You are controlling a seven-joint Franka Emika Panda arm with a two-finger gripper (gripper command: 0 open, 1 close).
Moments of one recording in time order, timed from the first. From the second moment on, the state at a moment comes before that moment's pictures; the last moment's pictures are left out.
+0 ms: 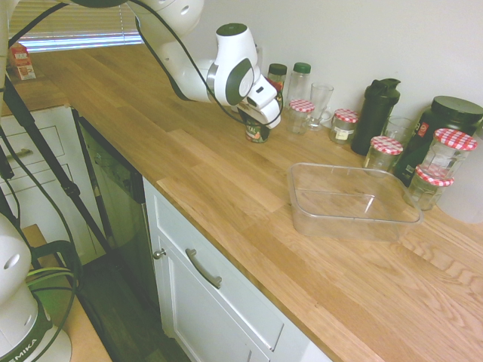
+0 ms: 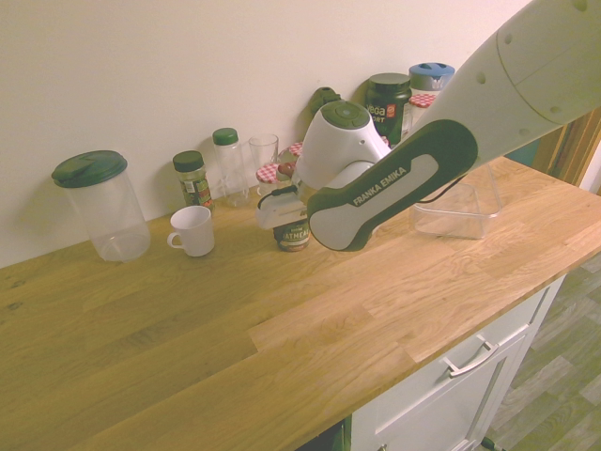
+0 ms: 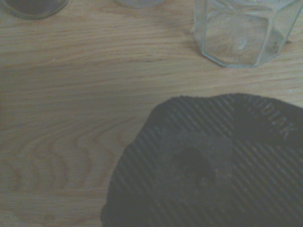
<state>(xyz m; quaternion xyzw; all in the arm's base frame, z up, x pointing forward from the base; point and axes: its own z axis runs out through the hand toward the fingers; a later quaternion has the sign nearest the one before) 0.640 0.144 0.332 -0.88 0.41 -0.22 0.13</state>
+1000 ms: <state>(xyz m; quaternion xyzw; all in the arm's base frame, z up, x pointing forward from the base) 0.561 -0.075 0.522 -0.81 0.49 -0.32 0.01</state>
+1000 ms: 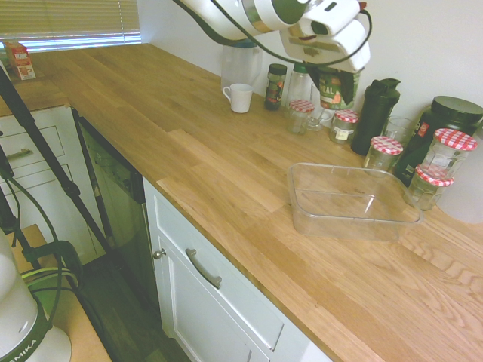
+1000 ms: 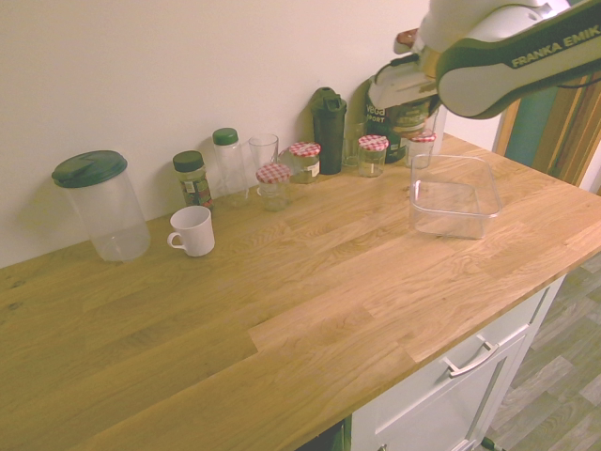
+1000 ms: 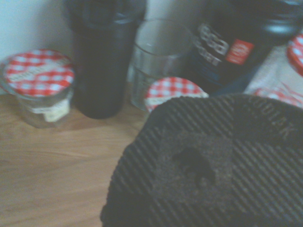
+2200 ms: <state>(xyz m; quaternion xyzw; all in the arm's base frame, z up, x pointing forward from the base) 0.571 -0.197 0.335 -0.77 0.58 -0.28 0.02</state>
